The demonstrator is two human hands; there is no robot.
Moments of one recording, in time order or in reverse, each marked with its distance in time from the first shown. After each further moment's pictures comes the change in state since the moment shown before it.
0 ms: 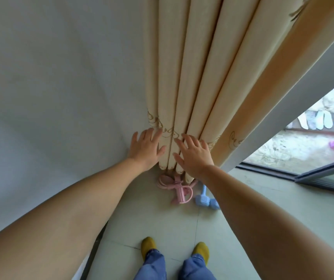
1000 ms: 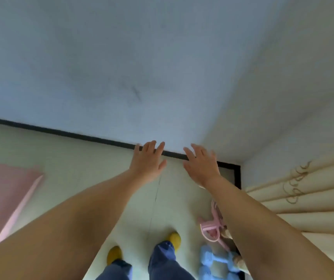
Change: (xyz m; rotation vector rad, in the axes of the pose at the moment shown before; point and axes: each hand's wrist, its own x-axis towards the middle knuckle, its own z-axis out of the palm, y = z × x) left_hand -0.284 0.146 0.056 -0.250 -0.021 -1.491; right_hand -0.069 -0.123 0.037 -0.382 -0.259 -1.374
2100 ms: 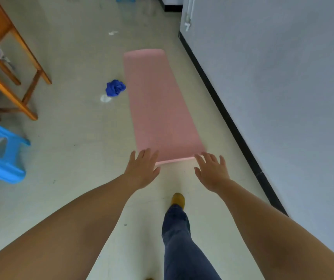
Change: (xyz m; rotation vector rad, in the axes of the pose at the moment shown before) left_hand -0.560 -0.441 0.140 -0.277 0.016 -1.073; right_hand -0.057 -0.696 0.050 -0.397 0.001 -1.044
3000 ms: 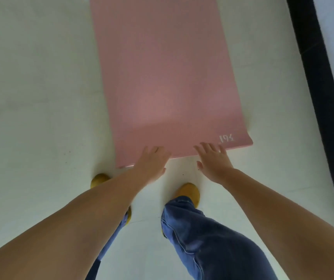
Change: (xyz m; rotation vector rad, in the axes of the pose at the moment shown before) left_hand 0.487 -0.042 0.346 -0.087 -0.424 0.154; right_hand 0.490 0.113 0.342 0.030 -0.454 -0.182
